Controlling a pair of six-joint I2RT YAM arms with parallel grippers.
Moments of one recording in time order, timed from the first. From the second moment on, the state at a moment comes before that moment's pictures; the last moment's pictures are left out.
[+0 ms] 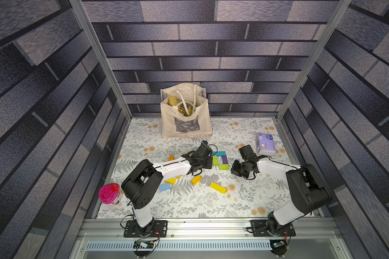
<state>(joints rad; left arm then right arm) -0.75 1.76 1.06 -0.15 -0.02 -0.53 0.39 1.59 0.77 -0.38 -0.29 0.81</state>
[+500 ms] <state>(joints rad) -0.67 1.86 1.07 -0.11 0.10 -0.53 0.39 1.58 0.71 -0.27 -0.35 0.85</state>
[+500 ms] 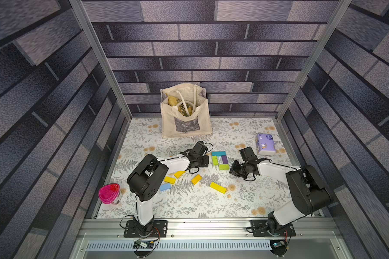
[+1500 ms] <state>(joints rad) -0.80 1.61 0.91 -0.33 -0.04 -0.51 0.62 1.32 0.74 -0.50 -0.19 0.49</state>
